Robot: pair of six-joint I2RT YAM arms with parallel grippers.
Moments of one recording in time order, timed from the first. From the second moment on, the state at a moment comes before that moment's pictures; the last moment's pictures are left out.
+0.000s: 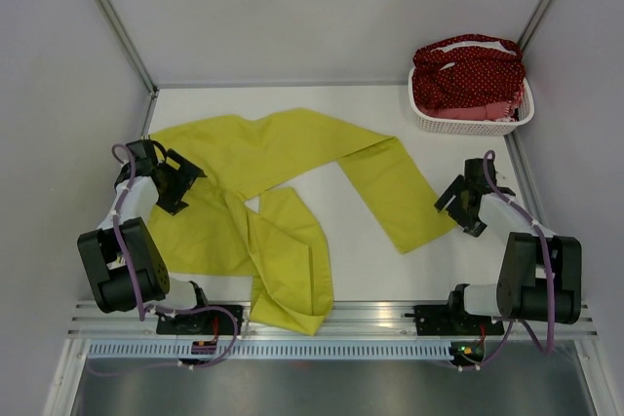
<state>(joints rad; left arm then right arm) 0.32 1.43 0.87 -0.46 0.18 -0.69 -0.12 1.35 0.65 -0.47 0.15 0.62</state>
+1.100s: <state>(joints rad) 0.32 1.43 0.87 -0.46 0.19 -0.68 0.06 1.30 0.56 -0.30 0.11 0.70</state>
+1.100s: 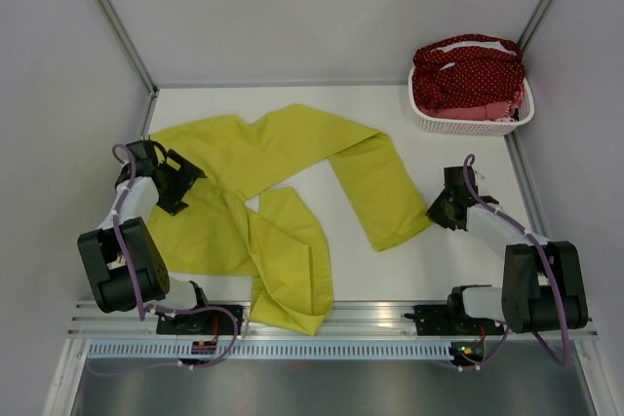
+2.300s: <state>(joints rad) 0.32 1.43 0.87 -0.45 0.21 -0.66 0.92 1.71 1.00 -0.19 0.03 0.44</state>
